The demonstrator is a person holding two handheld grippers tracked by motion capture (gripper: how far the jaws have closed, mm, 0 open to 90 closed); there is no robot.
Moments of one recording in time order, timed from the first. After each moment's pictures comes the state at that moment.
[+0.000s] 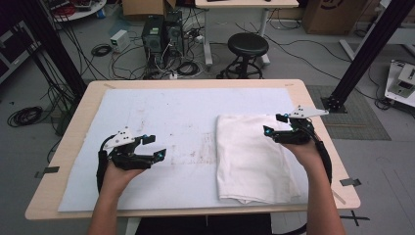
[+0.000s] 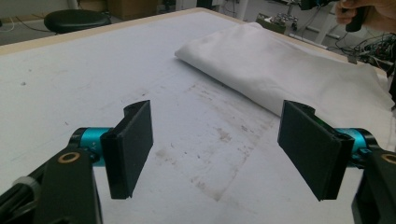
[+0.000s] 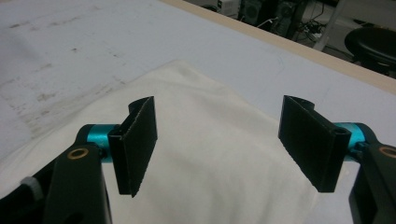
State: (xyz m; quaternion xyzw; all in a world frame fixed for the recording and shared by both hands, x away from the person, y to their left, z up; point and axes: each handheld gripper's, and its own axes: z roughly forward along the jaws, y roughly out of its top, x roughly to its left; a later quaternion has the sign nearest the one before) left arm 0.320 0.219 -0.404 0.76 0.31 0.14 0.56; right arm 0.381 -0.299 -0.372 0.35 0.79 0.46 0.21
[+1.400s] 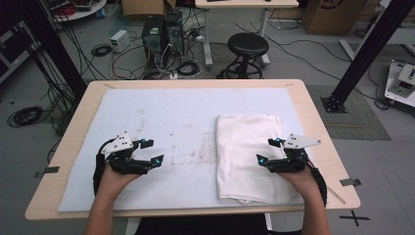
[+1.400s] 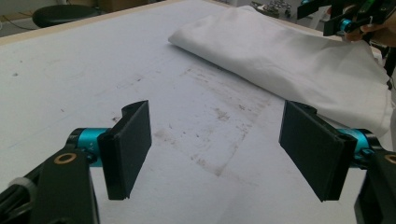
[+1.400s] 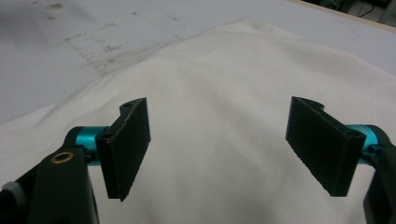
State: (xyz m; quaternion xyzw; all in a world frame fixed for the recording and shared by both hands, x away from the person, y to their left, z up) left arm 0.315 0.227 -0.414 0.77 0.28 0.13 0.55; right arm 0.328 -0.287 -0.423 0.30 0.80 0.48 0.17
